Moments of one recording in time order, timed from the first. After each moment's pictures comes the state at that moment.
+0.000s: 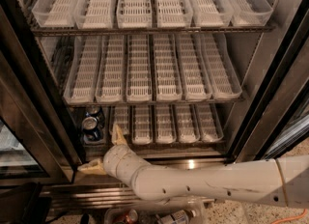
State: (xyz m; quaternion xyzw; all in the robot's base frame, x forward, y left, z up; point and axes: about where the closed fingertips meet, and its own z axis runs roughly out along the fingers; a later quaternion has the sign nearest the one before) arm 0.536 0.173 0.647 -0.42 0.67 0.16 0.60
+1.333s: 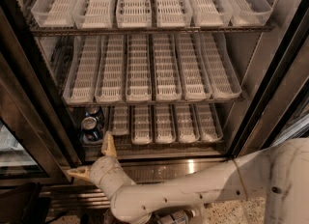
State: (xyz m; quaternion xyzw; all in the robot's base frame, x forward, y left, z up) arm 0.536 0.210 0.615 -0.36 0.67 0.13 0.64
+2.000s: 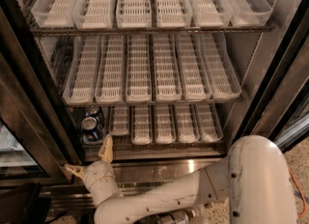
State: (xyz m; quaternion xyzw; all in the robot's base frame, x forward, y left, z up) arm 0.555 0.221 0.592 -0.28 0.66 0.06 0.69
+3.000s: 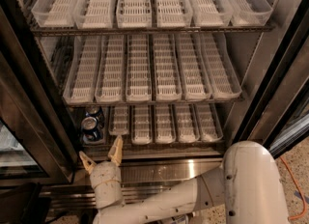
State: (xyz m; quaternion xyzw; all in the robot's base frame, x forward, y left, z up) arm 0.564 0.173 0.601 -0.18 0.65 0.00 0.74
